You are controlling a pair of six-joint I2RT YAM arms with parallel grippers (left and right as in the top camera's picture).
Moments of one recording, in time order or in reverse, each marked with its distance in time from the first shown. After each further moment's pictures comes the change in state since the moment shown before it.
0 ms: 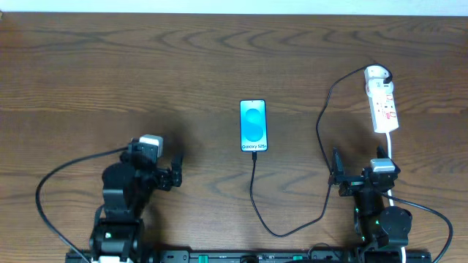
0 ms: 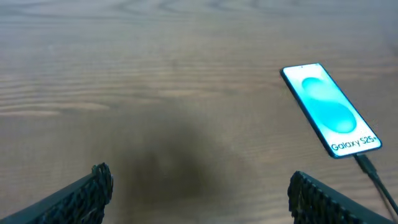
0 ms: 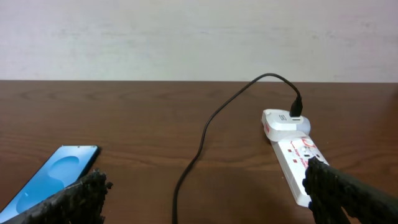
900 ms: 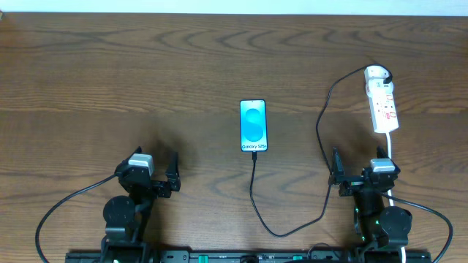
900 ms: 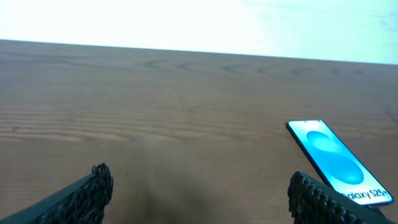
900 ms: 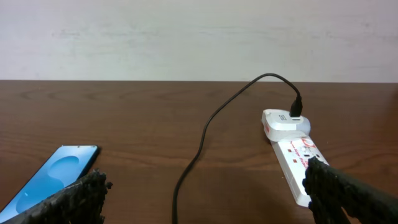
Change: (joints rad) left arm 0.000 -0.433 -0.249 0.107 -0.079 -0.112; right arm 0.000 0.000 0.000 0.000 0.000 0.000
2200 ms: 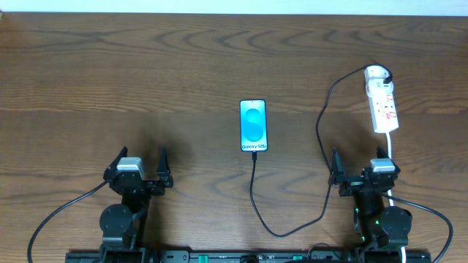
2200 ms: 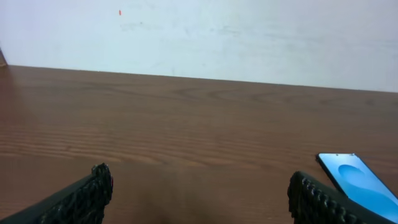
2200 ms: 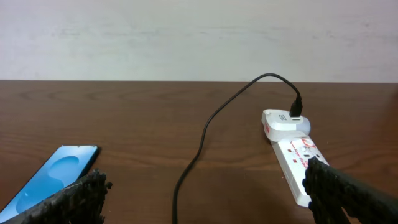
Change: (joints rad) left arm 0.000 -0.122 0.006 -0.042 -0.124 0.008; right arm 0.000 0.000 0.000 0.000 0.000 0.000
